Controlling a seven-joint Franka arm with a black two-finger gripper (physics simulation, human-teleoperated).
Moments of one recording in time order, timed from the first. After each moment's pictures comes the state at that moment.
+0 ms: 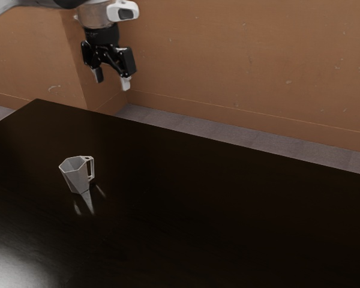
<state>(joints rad) -0.27 0.17 0.24 -1.27 -0.03 1.42 0.08</state>
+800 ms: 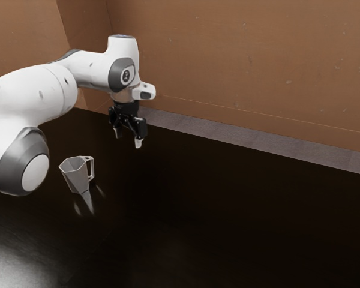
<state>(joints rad) -0.24 0.64 0.43 -1.28 -0.18 1.74 0.37</state>
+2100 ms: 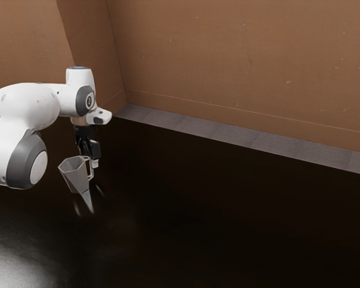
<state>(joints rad) -0.01 0.79 0.46 -1.32 -0.24 1.86 0.83</state>
